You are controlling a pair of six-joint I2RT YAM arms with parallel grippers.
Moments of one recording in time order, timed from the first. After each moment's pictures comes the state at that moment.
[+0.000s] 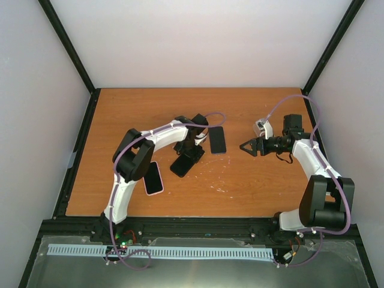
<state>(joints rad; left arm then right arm) -0.69 2.18 1.67 -0.97 -0.01 -0.10 -0.09 1.41 0.95 -0.67 -0.91 -0.34</state>
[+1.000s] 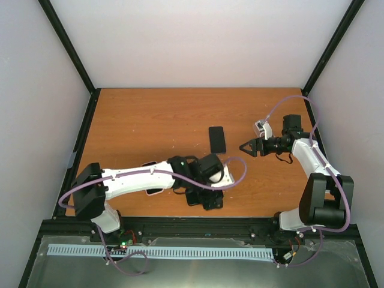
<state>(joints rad) -1.15 1.63 1.28 -0.71 0.18 -0.01 -0.09 1.43 0.96 -0.69 -0.91 -0.35</state>
